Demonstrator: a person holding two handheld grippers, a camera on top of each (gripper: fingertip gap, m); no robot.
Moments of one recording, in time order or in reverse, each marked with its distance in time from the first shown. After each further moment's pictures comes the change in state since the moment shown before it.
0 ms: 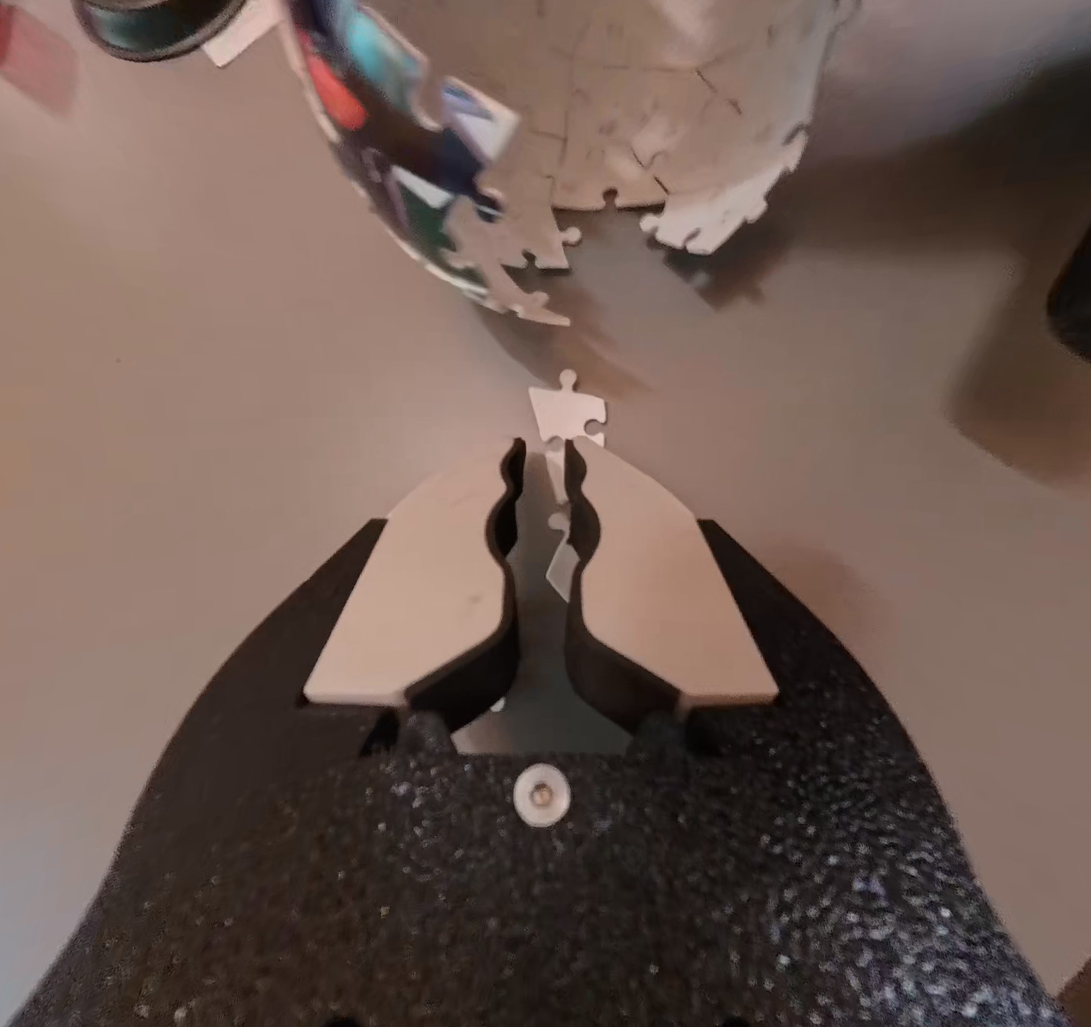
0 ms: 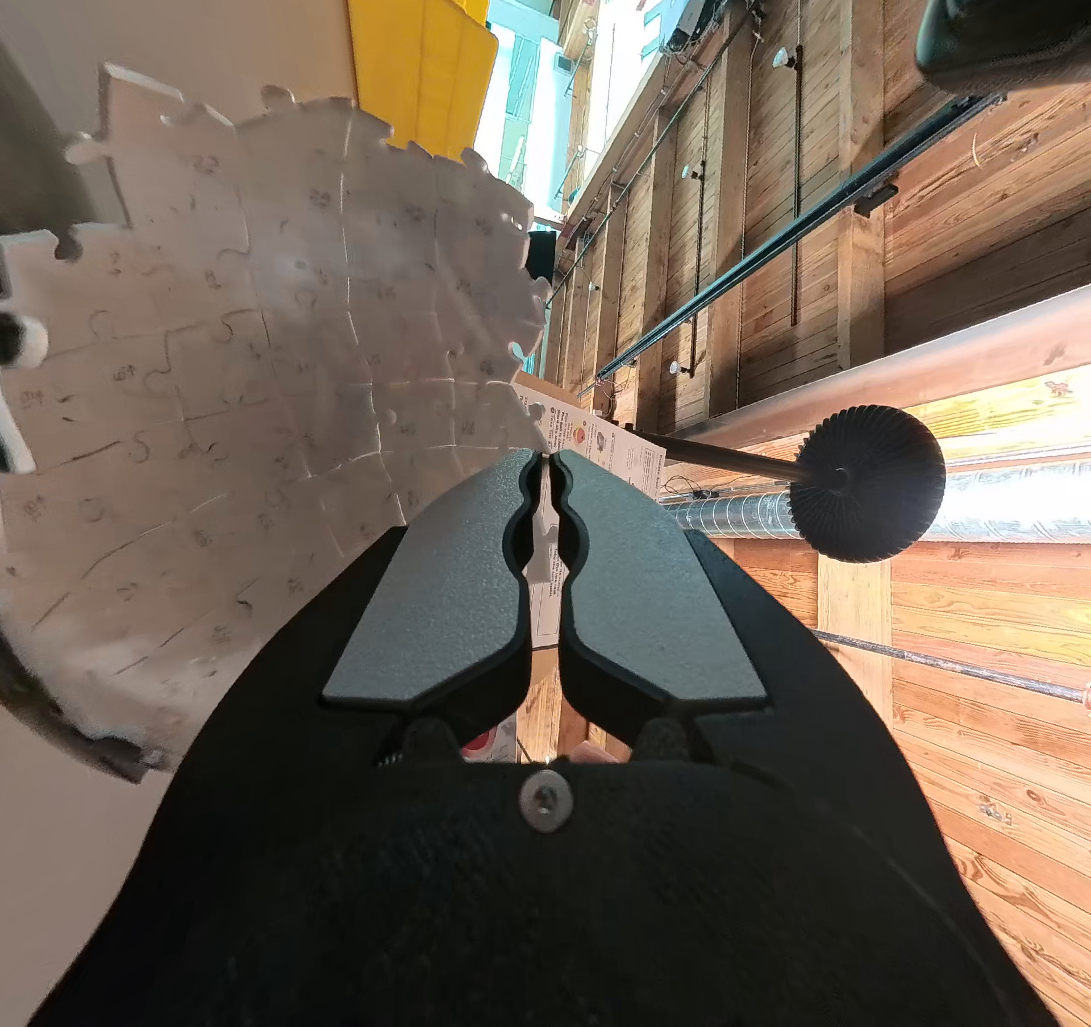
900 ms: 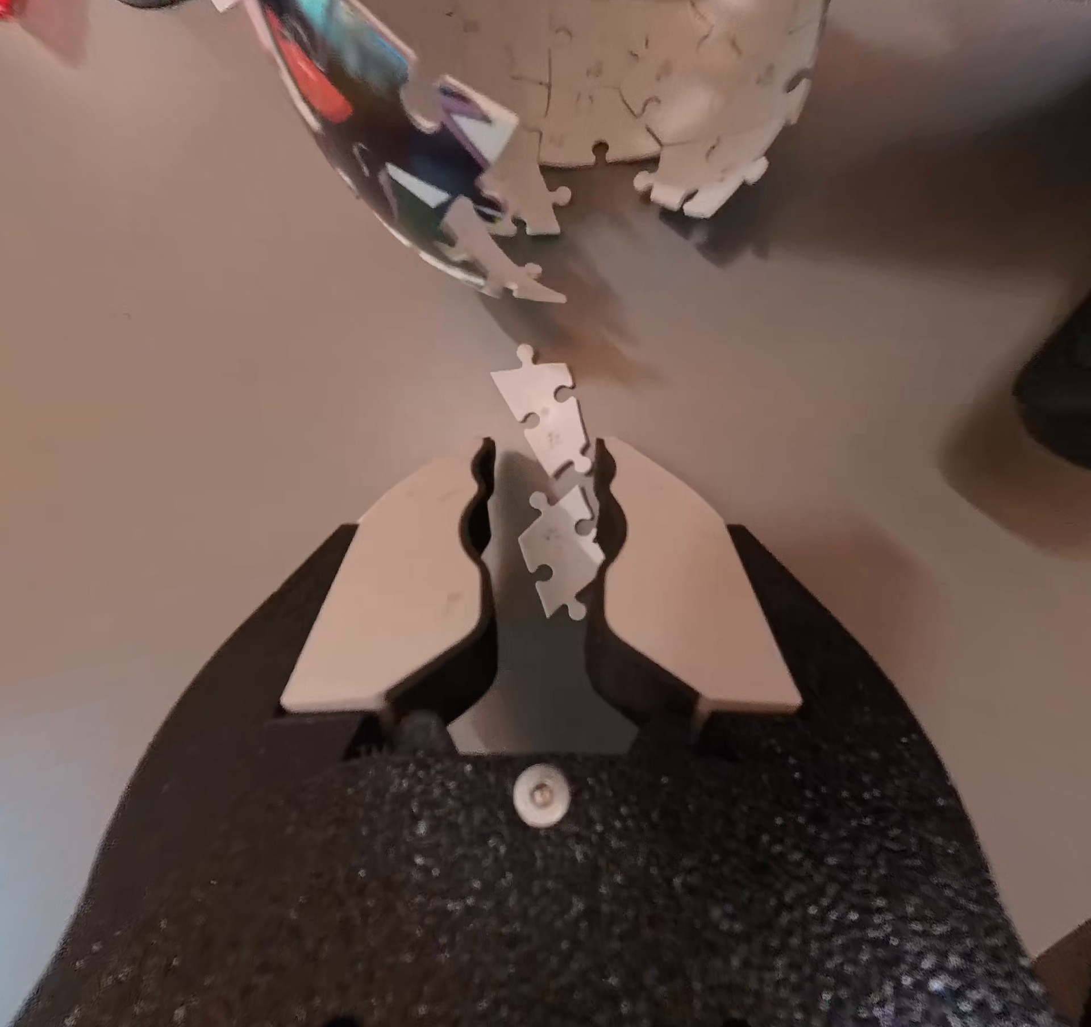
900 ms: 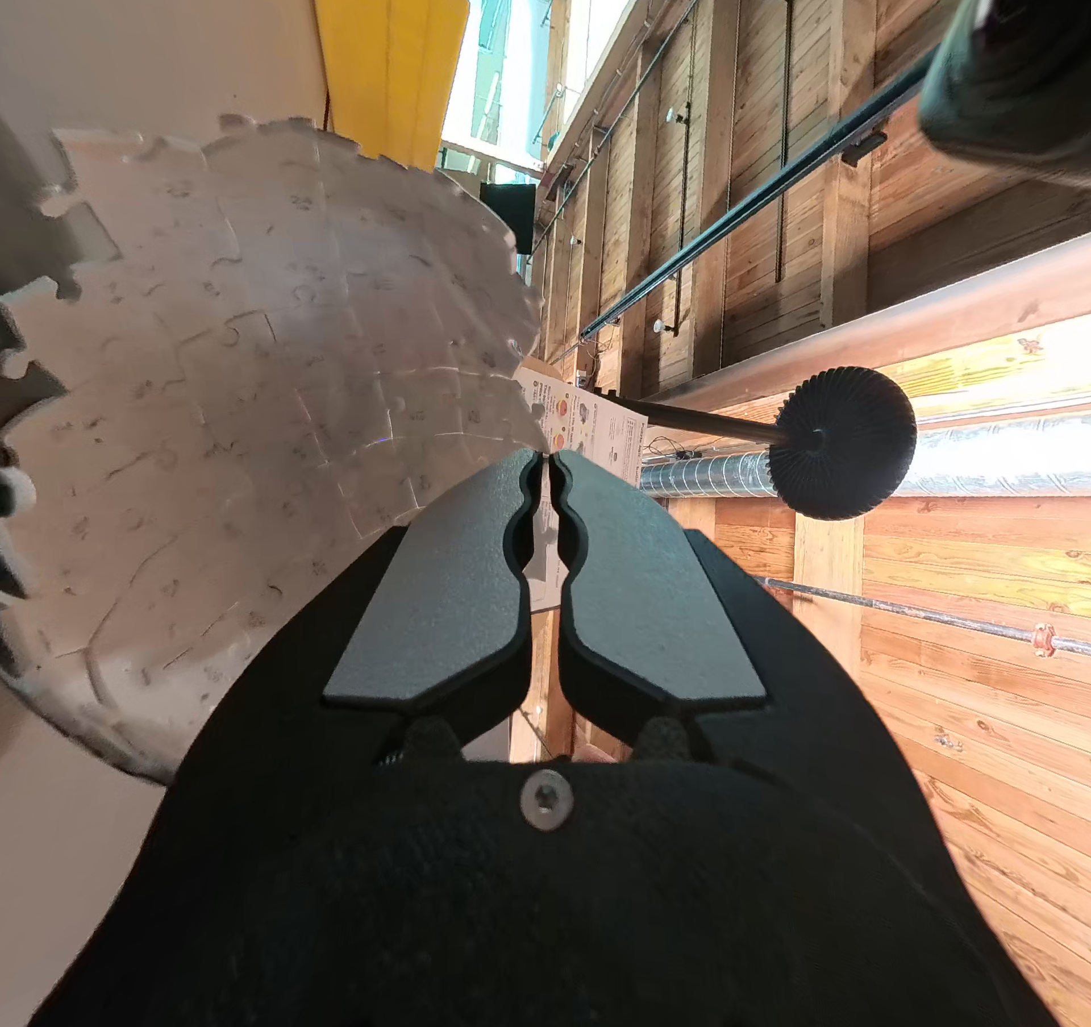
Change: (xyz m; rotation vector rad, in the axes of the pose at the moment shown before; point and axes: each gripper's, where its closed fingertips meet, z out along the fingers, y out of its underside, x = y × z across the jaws) left arm 0.010 0.008 -0.004 -0.066 -0.090 -0.003; right arm 0.006 -0.008 -0.009 -0.084 0.038 0.000
